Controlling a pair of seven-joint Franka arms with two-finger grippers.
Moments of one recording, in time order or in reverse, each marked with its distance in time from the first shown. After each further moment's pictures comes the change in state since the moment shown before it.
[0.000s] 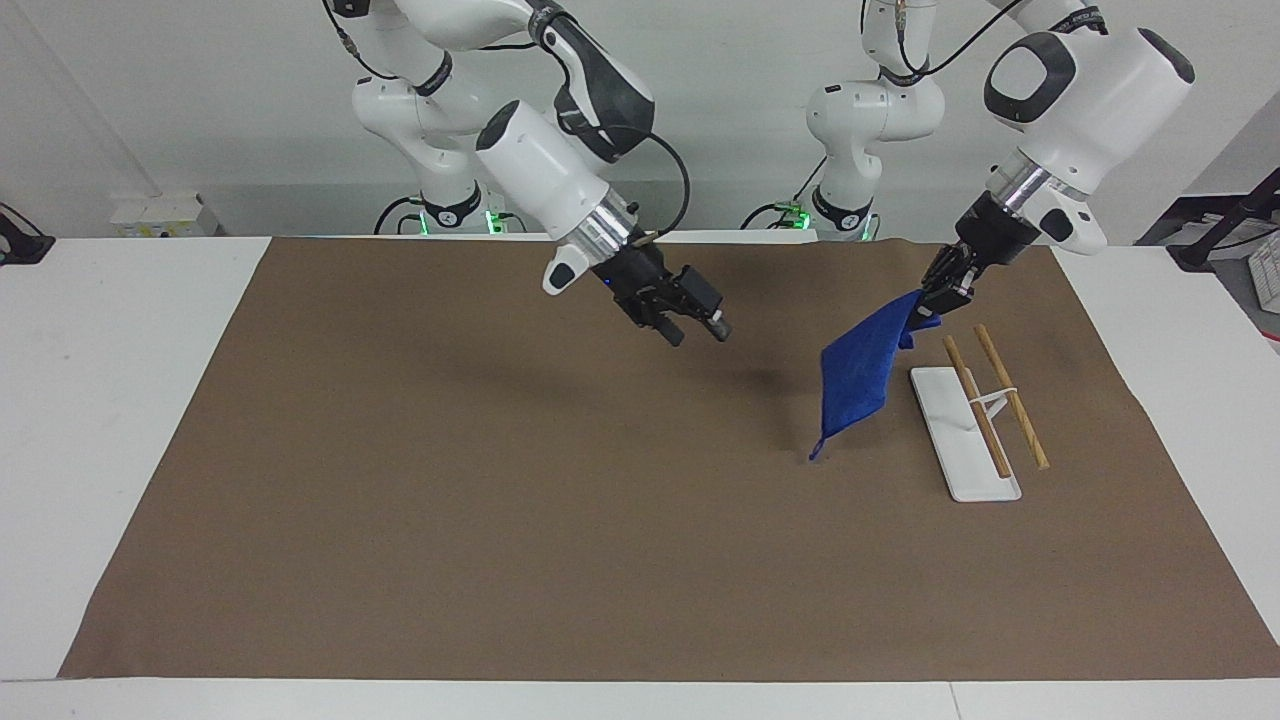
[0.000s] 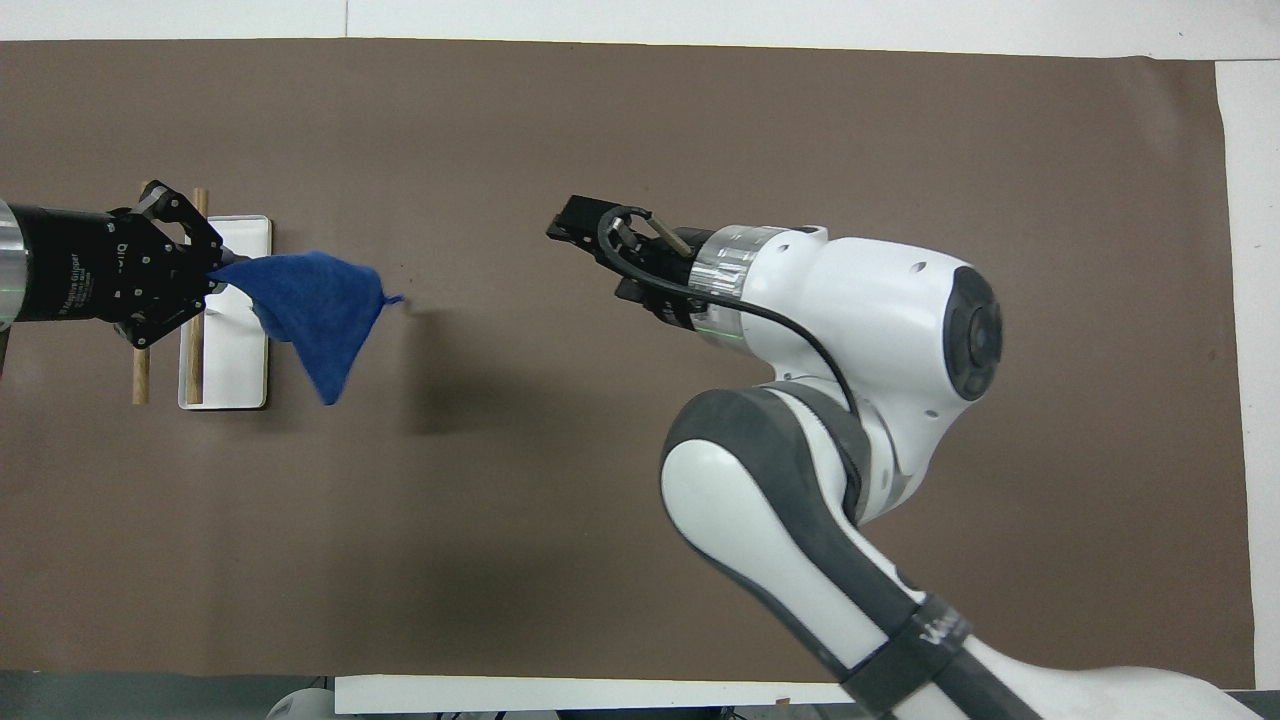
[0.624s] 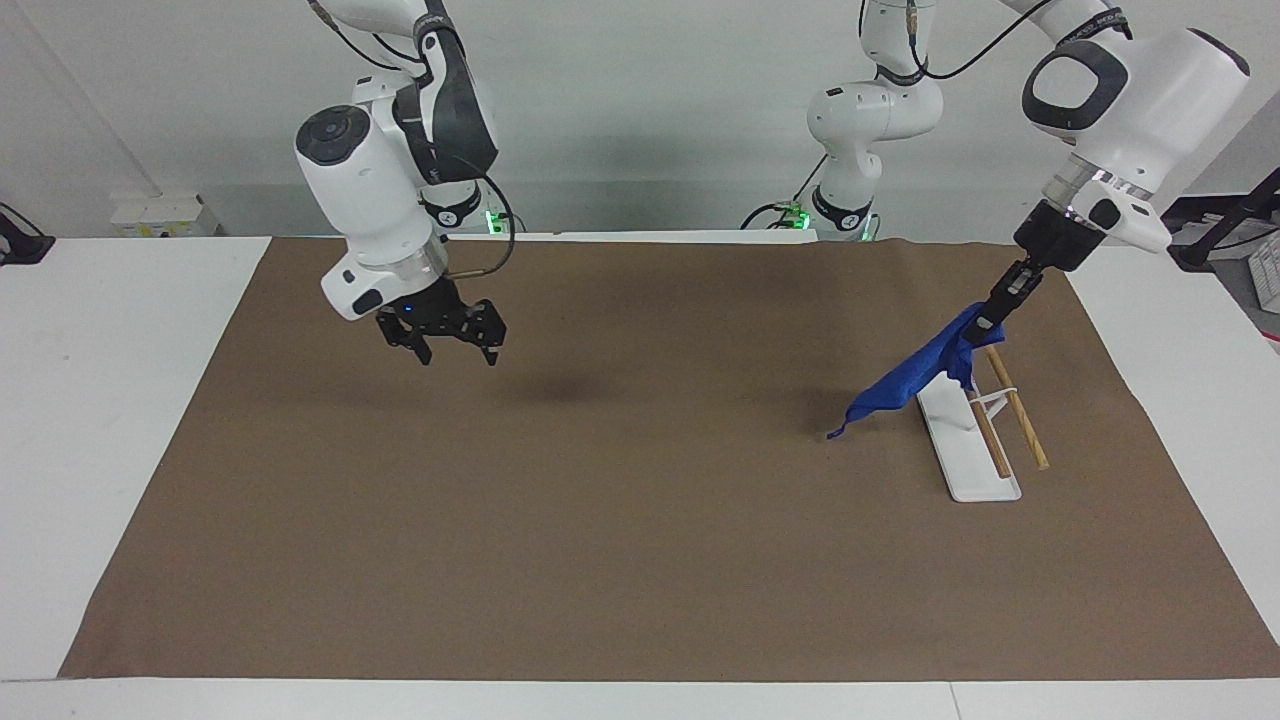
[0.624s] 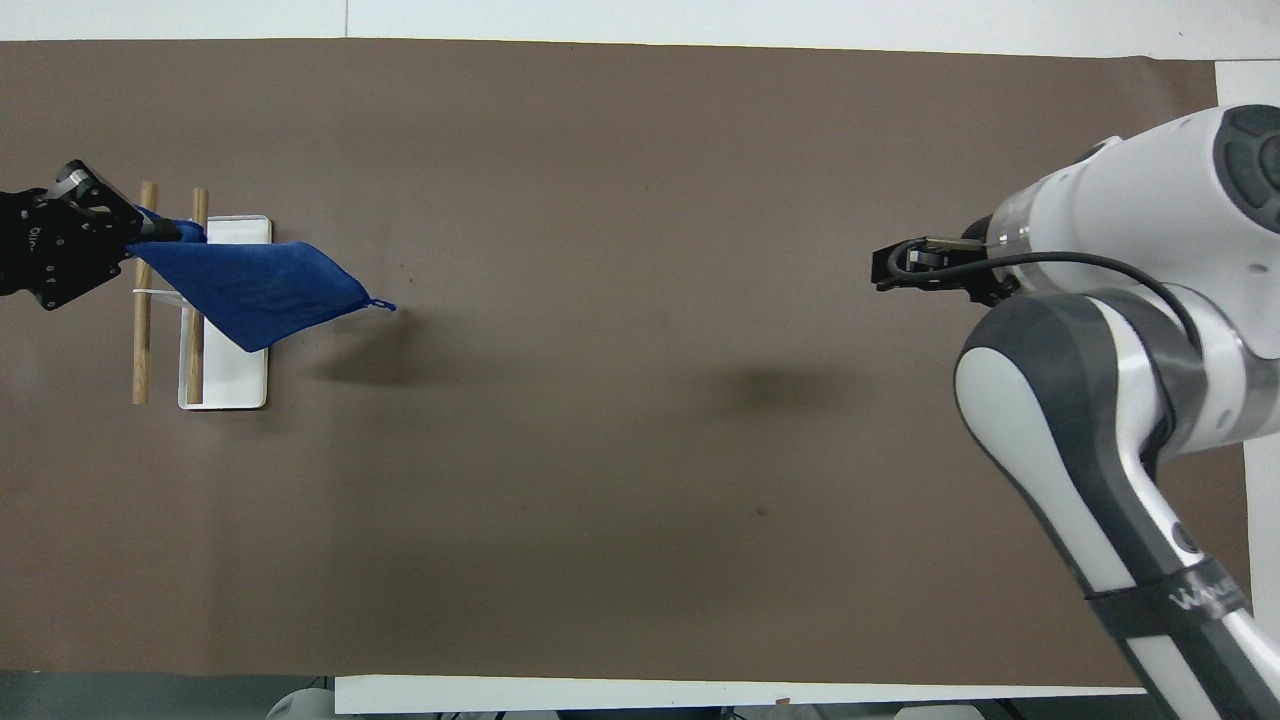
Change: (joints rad) left arm 0.082 0.017 0.003 -0.010 0.001 0.129 0.271; right arm -0.003 -0.125 -0.410 0.041 -0.633 -0.615 -0.281
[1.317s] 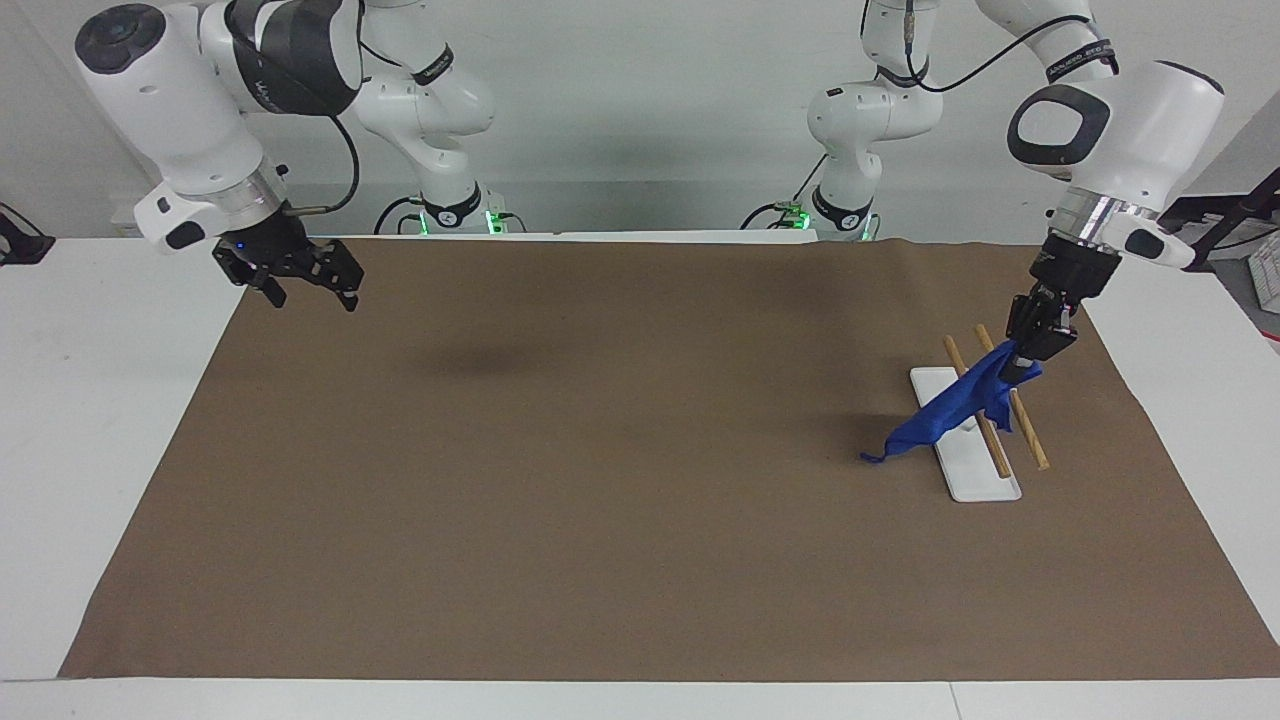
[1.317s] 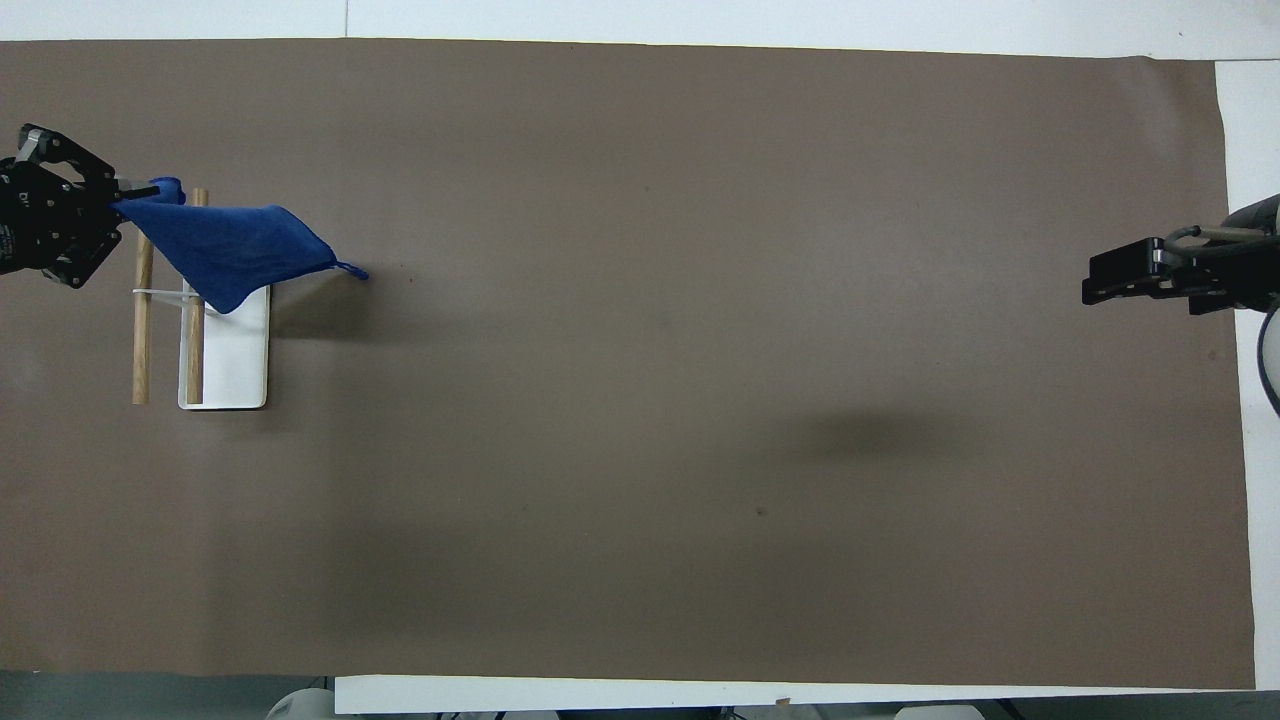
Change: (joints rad) left arm 0.001 0.027 -0.001 -0.075 0.000 0.270 -0.403; right arm -0.006 -0.042 -0.178 0.146 -0.042 -0.267 -0.166
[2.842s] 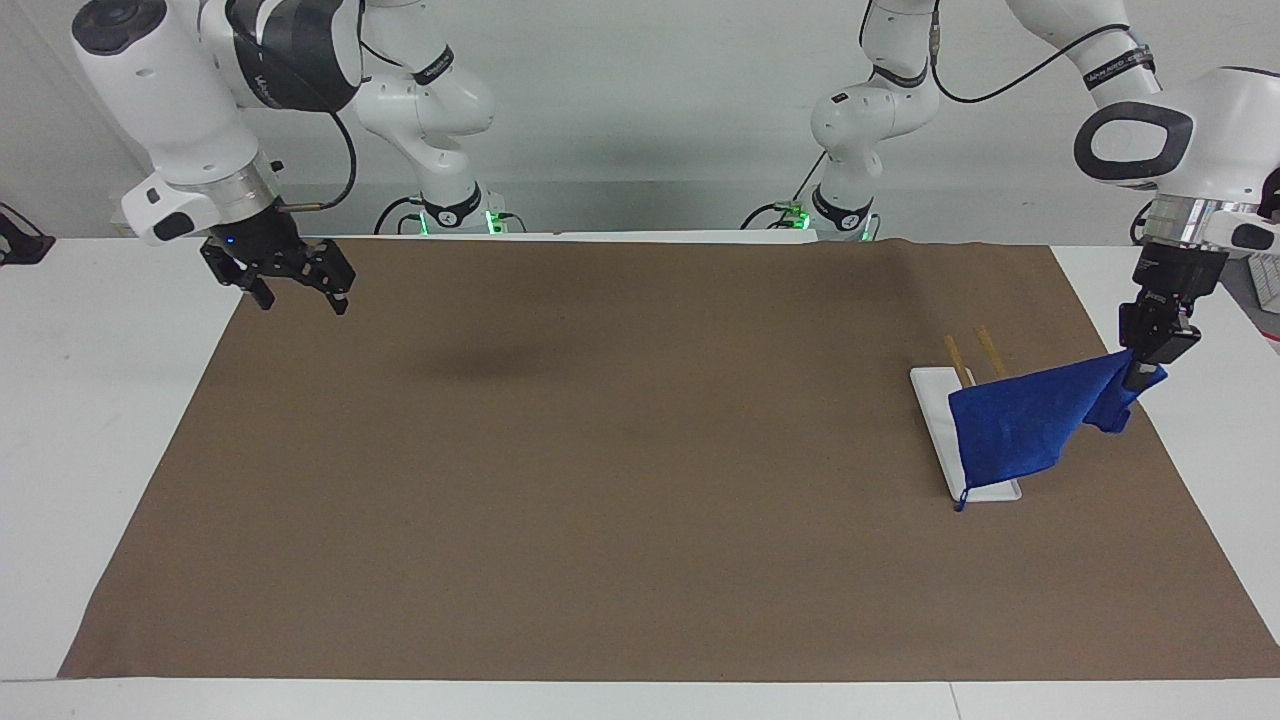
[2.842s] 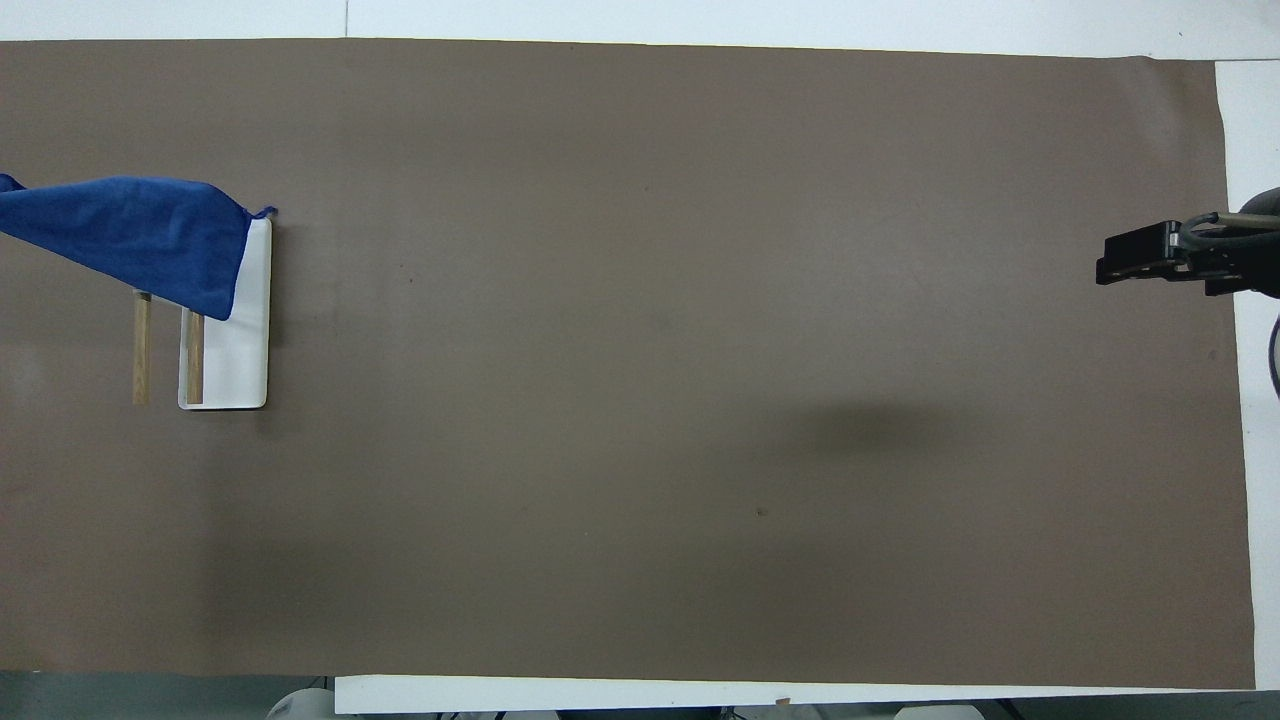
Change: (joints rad) left arm 0.219 0.050 0.005 -0.003 0.001 0.111 0.344; right arm -0.011 -0.005 -0.001 0.001 -0.002 0.064 0.005
